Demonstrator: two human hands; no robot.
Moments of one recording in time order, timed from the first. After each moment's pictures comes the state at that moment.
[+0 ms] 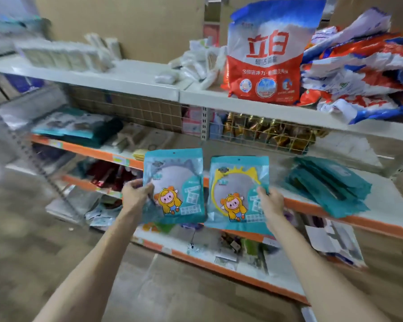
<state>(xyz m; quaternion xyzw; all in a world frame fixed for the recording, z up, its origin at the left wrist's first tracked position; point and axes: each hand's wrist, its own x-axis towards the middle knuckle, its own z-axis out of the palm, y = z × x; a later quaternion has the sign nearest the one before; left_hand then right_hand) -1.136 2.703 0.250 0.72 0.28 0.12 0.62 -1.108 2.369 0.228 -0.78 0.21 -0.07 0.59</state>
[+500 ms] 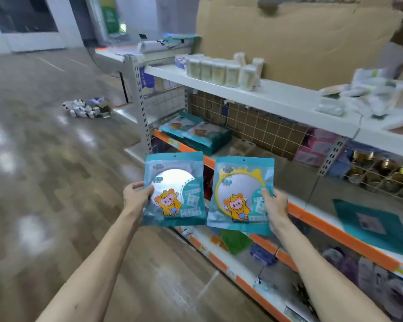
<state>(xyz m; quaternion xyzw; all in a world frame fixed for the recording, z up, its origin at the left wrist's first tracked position) -1.229 3.063 0.257 0.60 0.44 0.26 0.62 -1.069 2.755 0.236 -0.74 0.05 0.06 0.66</state>
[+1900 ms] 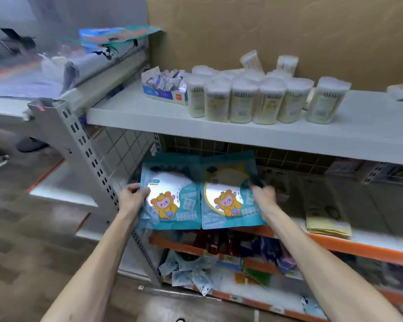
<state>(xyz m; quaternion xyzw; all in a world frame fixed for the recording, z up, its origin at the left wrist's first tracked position) -0.811 3.435 0.229 0.71 0.30 0.08 0.63 -0.788 3.095 0.225 -0.71 0.26 0.03 0.65</state>
